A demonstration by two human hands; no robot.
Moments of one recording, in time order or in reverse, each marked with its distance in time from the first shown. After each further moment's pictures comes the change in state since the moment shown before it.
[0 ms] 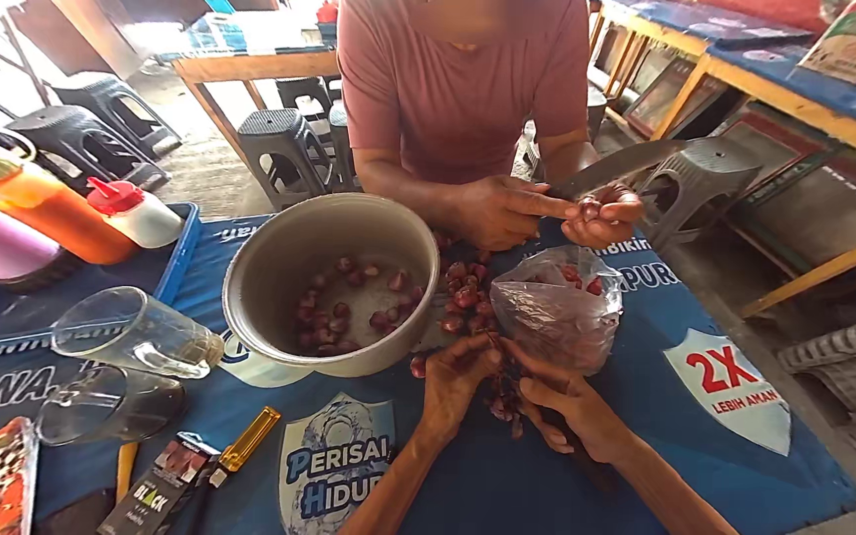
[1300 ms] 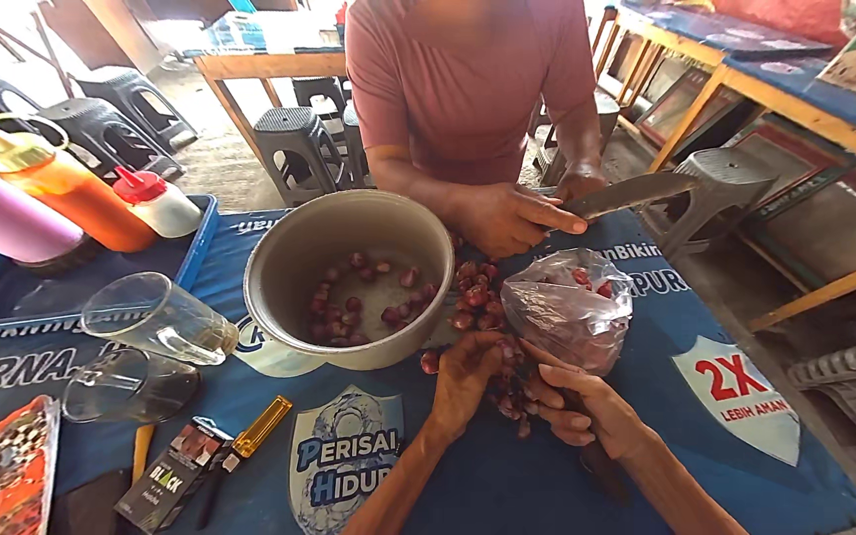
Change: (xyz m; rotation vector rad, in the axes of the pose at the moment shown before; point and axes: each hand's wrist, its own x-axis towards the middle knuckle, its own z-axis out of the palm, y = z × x) left_hand 0.002 -0.001 -0.002 0.014 -0.056 -0.020; right_hand 0.007 -0.002 -0.013 0.343 -0.097 0.147
